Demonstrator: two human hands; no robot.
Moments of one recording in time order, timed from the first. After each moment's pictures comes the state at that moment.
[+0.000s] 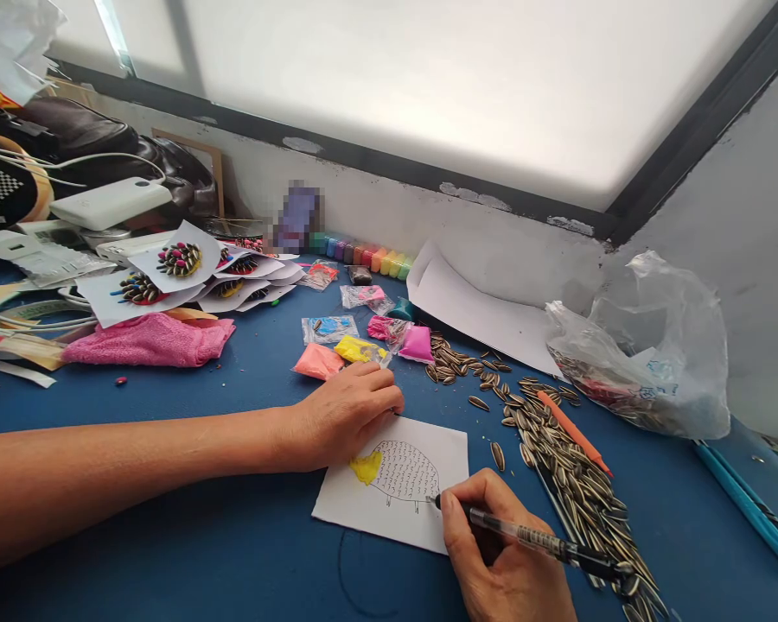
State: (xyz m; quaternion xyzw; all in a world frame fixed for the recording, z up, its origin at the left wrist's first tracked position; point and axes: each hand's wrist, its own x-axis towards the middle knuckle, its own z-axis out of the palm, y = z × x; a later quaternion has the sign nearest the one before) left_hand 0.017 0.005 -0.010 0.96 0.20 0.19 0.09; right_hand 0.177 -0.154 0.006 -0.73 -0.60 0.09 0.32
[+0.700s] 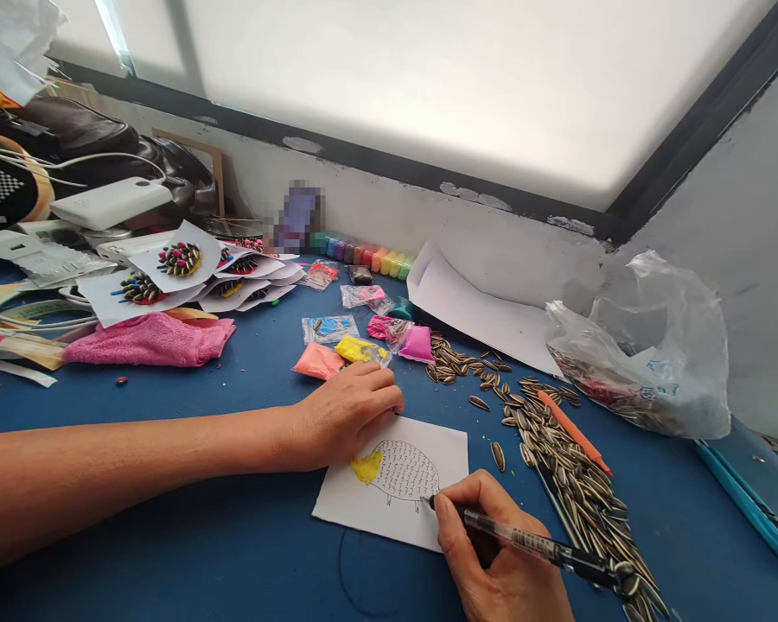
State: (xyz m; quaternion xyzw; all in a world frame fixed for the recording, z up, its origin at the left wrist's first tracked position) left_hand 0.017 0.006 -0.011 0.96 0.20 0.18 0.08; right_hand 0.182 -0.153 0.003 -0.71 -0.62 0.11 0.32
